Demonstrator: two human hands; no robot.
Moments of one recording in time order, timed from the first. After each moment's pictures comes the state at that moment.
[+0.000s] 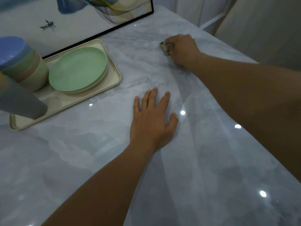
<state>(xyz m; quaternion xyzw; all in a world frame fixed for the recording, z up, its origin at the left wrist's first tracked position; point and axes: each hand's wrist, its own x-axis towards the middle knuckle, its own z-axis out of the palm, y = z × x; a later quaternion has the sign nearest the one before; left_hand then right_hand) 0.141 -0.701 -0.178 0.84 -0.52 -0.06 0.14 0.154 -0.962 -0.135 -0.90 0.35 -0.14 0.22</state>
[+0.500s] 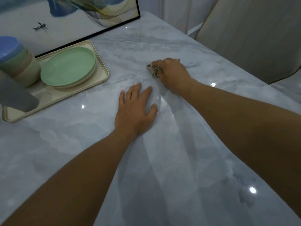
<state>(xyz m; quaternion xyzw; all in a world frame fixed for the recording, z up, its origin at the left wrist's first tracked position) 0.142 -0.701 -0.179 0.84 -0.52 -0.05 0.14 0.074 -0.895 -0.149 -0.93 0.31 -0.14 0.17</state>
